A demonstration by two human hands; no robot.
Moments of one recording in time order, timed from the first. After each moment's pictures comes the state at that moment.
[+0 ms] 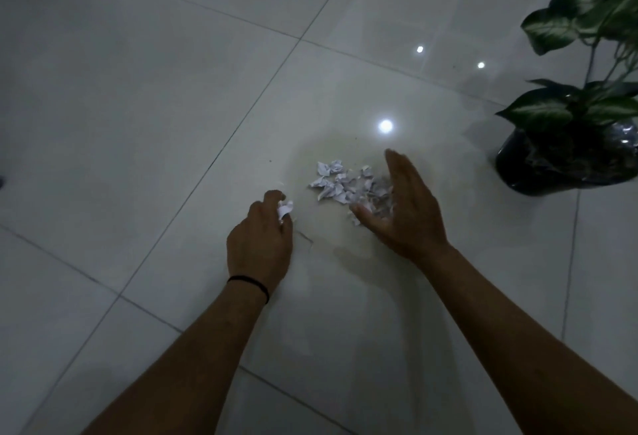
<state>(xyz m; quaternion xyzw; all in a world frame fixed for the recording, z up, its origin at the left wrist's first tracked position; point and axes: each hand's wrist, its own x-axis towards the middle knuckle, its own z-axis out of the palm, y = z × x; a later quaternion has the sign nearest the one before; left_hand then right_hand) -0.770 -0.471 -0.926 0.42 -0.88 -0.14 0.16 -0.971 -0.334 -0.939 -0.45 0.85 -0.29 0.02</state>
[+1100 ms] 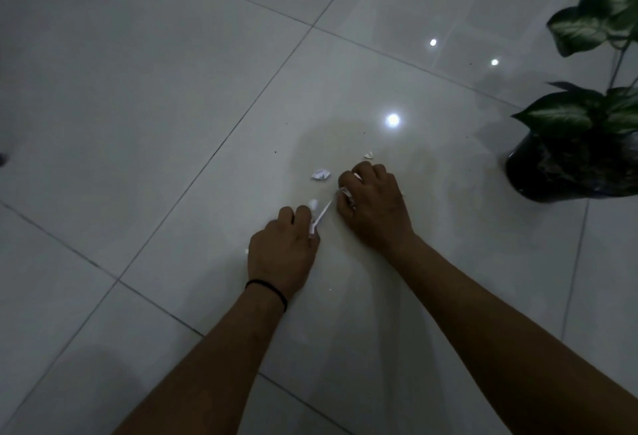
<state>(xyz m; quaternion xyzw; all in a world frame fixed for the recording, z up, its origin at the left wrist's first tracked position) -0.780 -0.444 -0.944 0.37 -0.92 -0.06 0.08 -0.955 -0.381 -0.955 -0.56 0.81 -0.18 -0.04</state>
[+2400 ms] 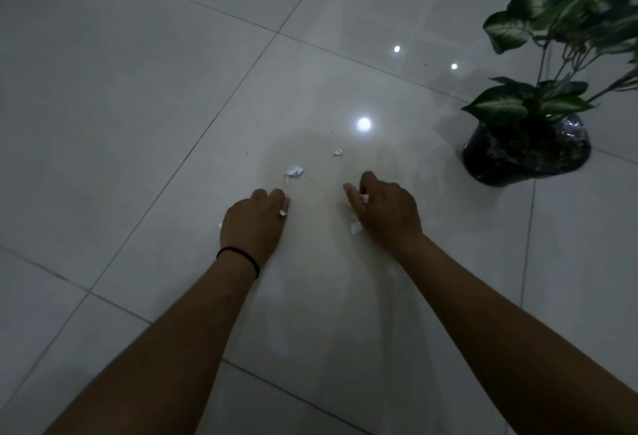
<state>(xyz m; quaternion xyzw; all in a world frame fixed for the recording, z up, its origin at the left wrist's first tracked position) -0.799 -0.478 -0.935 0.34 -0.93 -0.09 0.05 -0.976 -0.331 -0.939 -0.45 0.87 -0.20 0.01</state>
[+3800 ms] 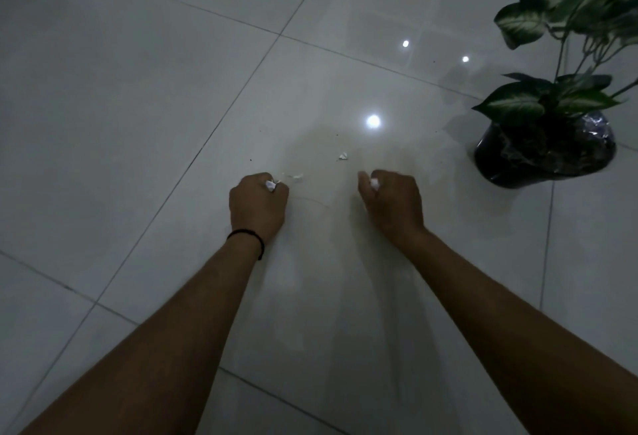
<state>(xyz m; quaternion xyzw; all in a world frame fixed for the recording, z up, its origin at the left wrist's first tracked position) -0.825 -0.503 -0.926 0.47 -0.82 -0.30 0.14 -0.987 -0.351 -0.938 -0.37 0.89 -0.28 0.04</state>
